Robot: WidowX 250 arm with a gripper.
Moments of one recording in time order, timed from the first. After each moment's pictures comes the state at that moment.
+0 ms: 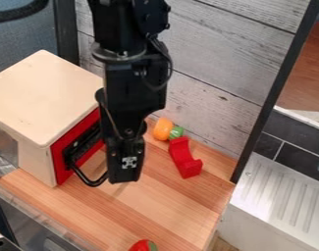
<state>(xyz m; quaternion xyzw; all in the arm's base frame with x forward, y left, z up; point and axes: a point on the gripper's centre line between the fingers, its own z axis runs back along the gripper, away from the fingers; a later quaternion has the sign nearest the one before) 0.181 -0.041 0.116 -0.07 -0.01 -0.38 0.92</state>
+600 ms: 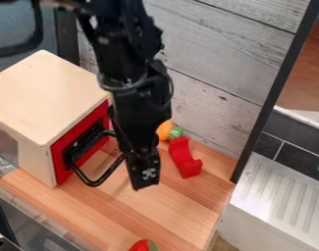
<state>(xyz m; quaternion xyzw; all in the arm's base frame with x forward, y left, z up) 0.206 -0.046 0.090 -0.07 -0.11 -0.33 0.94</state>
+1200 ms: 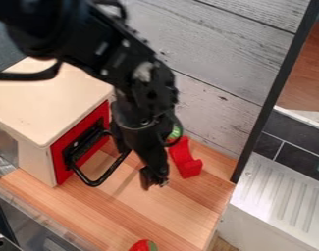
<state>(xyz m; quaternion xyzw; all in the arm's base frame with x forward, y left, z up) 0.234 -0.036 0.056 0.06 -0.16 -0.20 0.96</state>
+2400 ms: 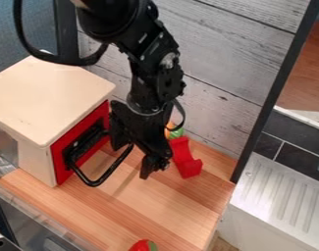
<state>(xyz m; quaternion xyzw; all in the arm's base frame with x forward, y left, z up) 0.256 -0.011 0.024 0.06 -0.06 -0.11 0.99</state>
